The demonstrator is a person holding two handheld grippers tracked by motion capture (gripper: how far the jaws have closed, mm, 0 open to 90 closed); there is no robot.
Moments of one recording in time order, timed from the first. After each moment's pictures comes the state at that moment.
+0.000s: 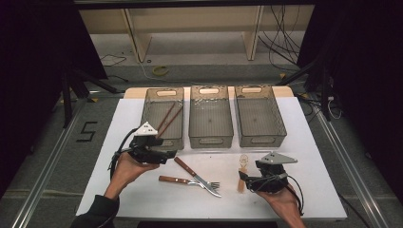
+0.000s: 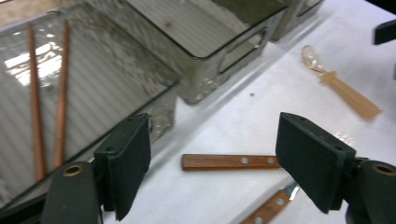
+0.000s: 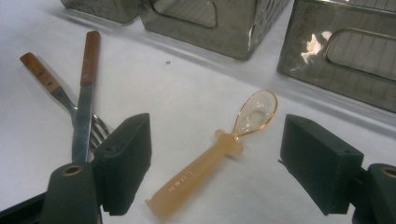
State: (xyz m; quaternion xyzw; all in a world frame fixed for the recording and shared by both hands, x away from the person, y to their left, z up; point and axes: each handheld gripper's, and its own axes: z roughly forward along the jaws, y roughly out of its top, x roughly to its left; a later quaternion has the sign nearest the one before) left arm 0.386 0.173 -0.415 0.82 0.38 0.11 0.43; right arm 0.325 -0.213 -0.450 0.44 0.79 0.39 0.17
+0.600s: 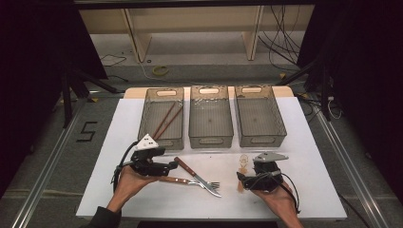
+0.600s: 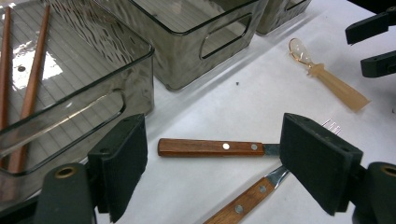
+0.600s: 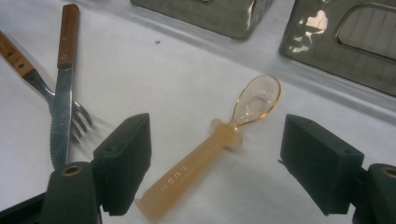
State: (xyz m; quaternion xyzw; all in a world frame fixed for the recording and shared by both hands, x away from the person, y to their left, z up) left arm 0.362 0.170 -0.441 0.80 0.38 0.12 0.45; right arm 0.334 -0.203 -0.456 0.45 0.81 0.34 0.17
